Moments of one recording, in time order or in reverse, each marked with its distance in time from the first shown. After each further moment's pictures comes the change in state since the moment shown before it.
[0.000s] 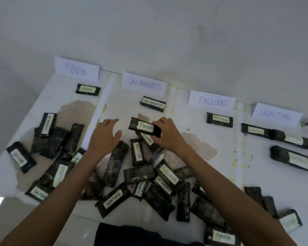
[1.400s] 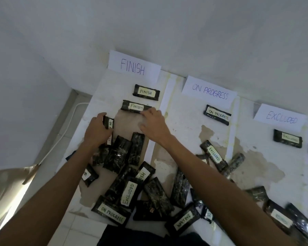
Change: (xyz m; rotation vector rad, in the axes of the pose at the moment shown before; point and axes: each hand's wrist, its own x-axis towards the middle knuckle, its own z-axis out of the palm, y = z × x) left_hand 0.073 -0.256 -0.093 -0.222 -0.119 -0.441; right_hand 0.202 -0.191 0.164 0.011 -0.088 0.078
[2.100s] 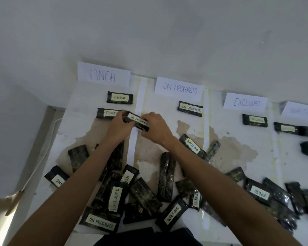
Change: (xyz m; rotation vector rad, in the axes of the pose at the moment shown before) left_hand -0.023 0.122 0.057 -0.358 -0.193 0.116; right_hand -0.042 0.046 -0.051 0.005 0.023 0.132
